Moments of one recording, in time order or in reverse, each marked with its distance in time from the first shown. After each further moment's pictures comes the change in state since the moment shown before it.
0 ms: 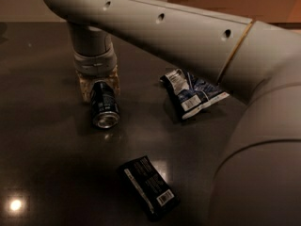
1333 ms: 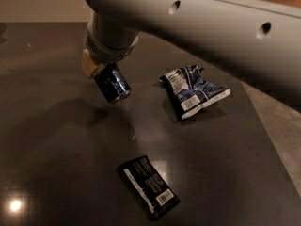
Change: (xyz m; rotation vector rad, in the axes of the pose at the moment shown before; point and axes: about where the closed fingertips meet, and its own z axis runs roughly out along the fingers) arm -0.016 -0.013 -0.079 -0.085 -0.501 -0.411
